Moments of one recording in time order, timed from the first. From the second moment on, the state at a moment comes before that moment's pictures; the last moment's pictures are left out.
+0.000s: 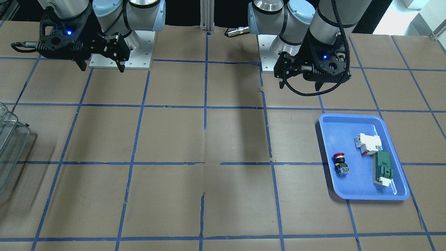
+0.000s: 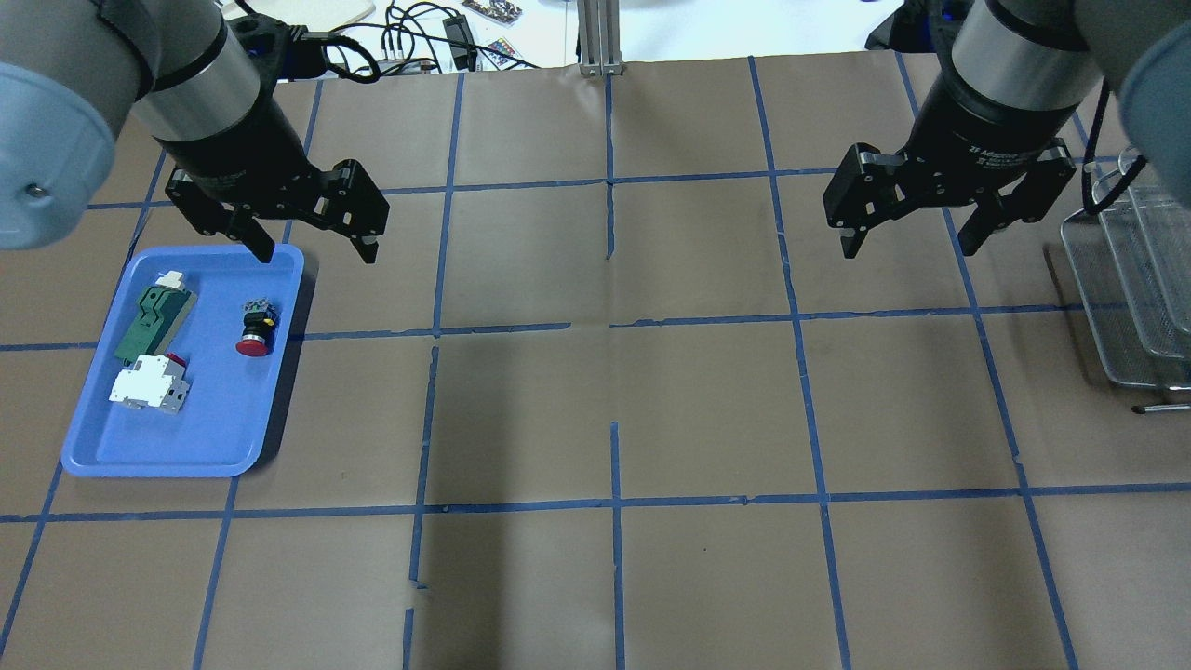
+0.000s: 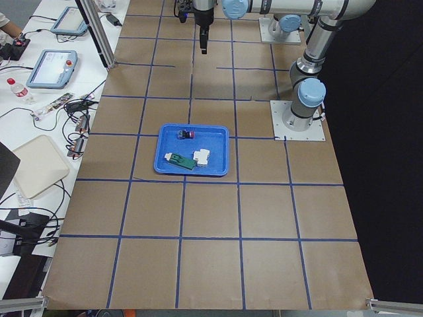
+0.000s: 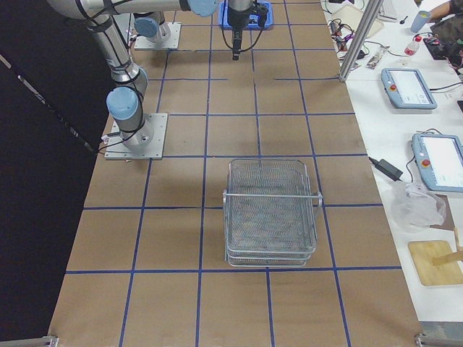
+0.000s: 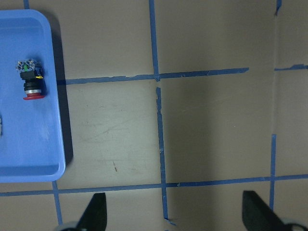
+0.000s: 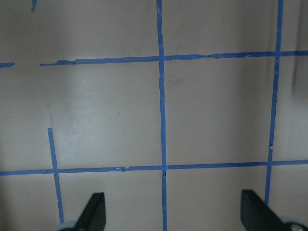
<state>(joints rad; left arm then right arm) -1.56 -1.55 -1.59 -1.60 1.58 0.07 1.56 -1.66 1.60 -1.47 -1.57 0.02</state>
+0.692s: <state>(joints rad) -1.24 -1.64 -1.74 -1.30 1.58 0.37 1.56 -1.66 1.60 -1.47 -1.57 0.02</state>
